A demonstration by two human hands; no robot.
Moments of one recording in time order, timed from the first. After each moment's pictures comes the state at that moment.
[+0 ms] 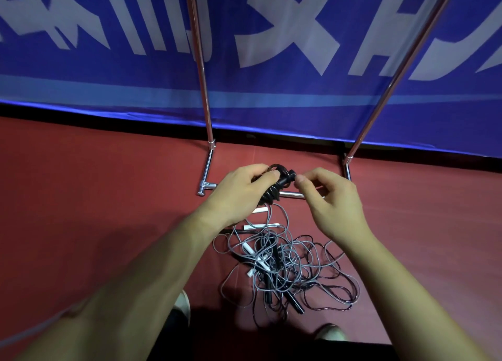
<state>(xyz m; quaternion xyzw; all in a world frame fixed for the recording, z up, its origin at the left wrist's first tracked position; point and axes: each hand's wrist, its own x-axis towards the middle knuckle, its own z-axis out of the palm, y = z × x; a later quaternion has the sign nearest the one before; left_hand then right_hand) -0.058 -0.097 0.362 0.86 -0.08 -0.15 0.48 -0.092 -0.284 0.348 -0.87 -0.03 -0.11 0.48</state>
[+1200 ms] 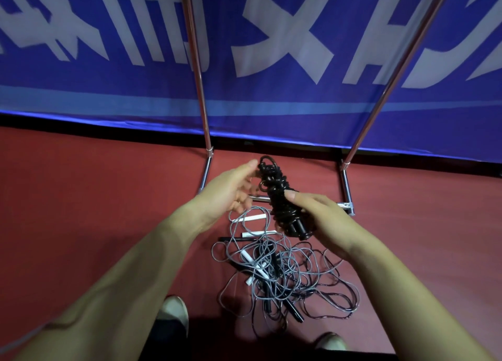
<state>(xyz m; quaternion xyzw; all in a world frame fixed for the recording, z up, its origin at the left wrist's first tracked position) -0.043 -0.081 0.362 0.71 0.02 -0.29 0.65 -0.091 -0.287 0.352 -0.67 0.06 0.23 0.70</state>
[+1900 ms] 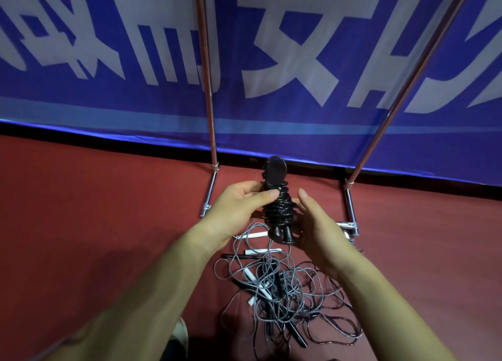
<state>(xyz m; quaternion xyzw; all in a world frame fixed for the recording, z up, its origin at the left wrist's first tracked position) -0.041 -0.088 0.358 0.65 -0.01 -0.19 0.73 -0.079 -0.255 0.359 -0.58 0.11 0.20 0.78</state>
